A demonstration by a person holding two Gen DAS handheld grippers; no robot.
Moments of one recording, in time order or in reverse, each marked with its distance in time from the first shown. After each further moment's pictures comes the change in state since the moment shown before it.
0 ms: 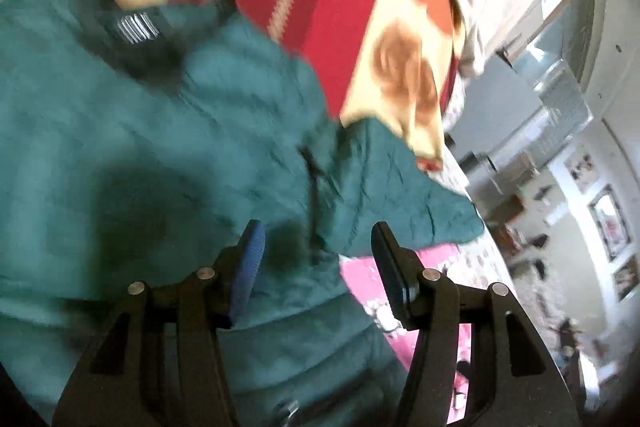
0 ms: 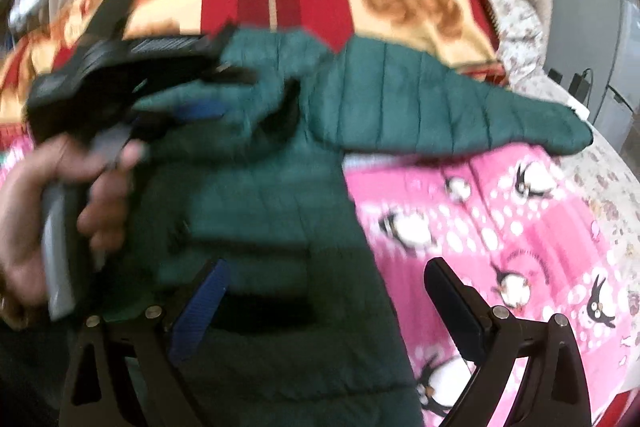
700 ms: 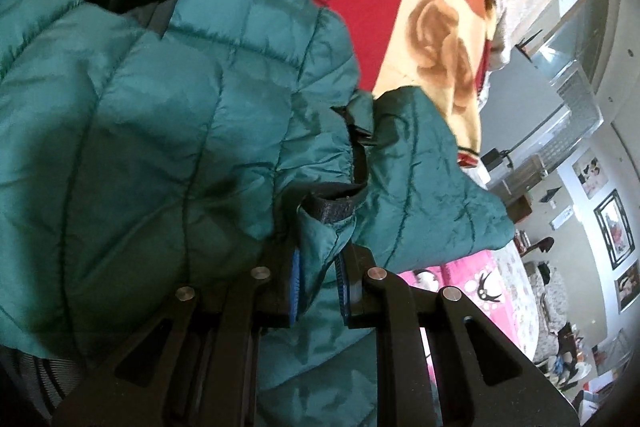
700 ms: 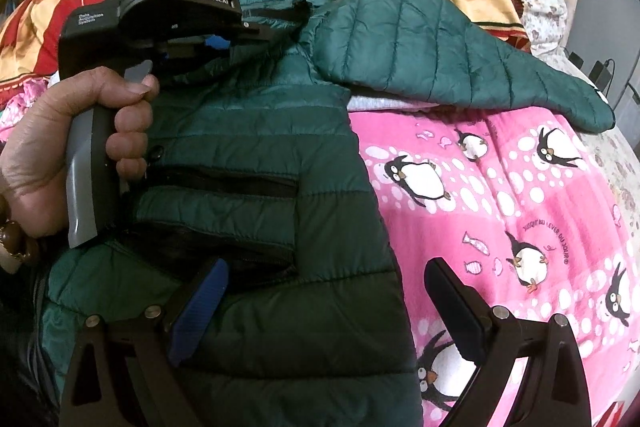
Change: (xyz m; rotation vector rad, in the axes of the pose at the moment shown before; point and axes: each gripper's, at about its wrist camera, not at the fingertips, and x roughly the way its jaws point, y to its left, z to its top) left arm 0.107 0.013 -0.019 -0.038 0.082 -0.018; right arm 0.041 -0.009 -0.035 -0.106 0.227 -0.009
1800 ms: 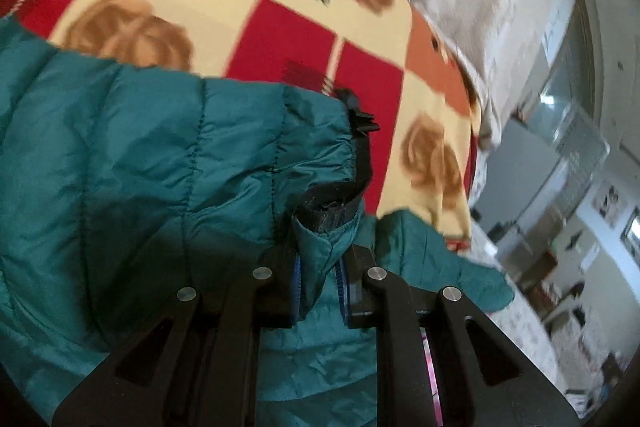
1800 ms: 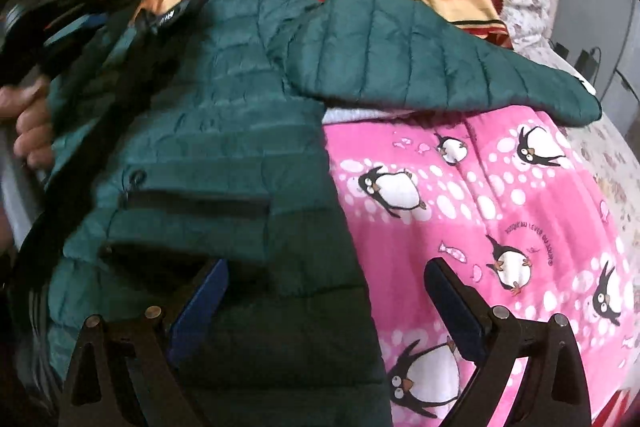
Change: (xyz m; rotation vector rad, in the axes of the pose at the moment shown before) left arm -0.108 -0.007 0.017 0.073 -0.368 0.080; right arm -0.006 -0.014 0.005 0.038 -0.021 -0.009
